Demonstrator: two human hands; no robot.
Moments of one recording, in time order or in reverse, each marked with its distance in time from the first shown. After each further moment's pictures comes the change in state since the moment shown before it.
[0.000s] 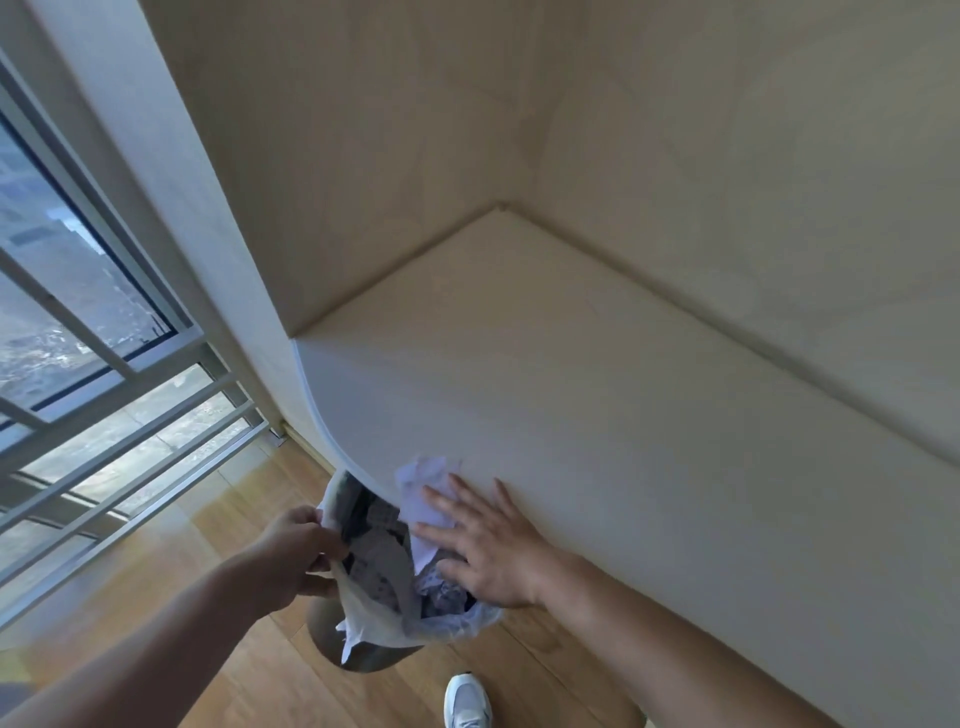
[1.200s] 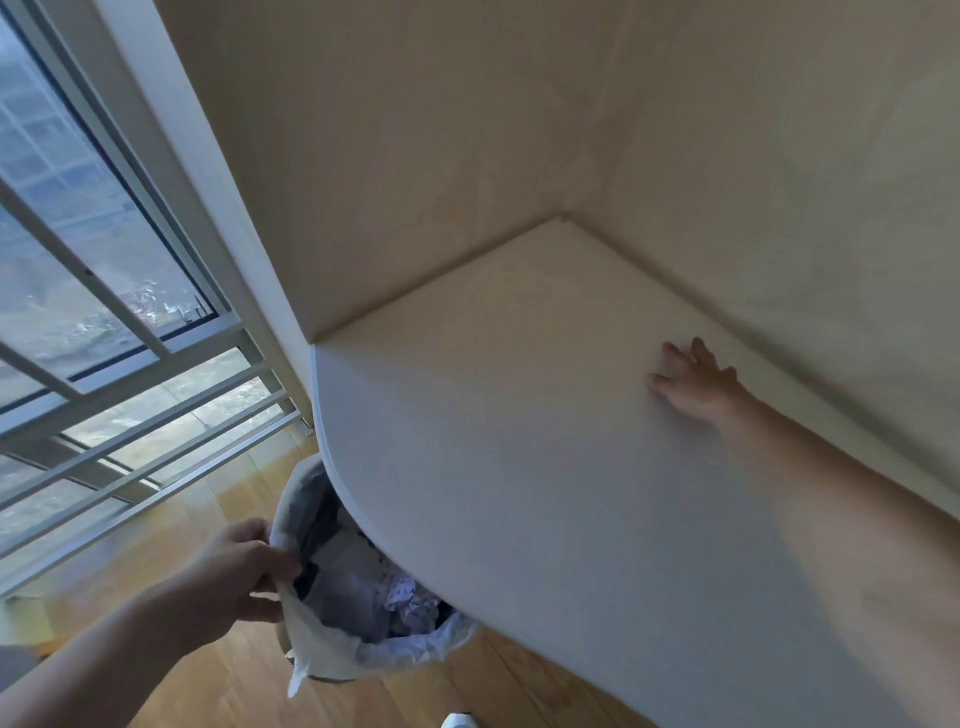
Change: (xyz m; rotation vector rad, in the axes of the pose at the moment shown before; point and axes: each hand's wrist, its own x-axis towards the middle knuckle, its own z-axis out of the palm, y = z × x) left_hand 0.028 -0.002 -0.034 -0.109 0.149 -0.004; right_hand 0.063 0.291 -0.150 0.185 0.189 0.829
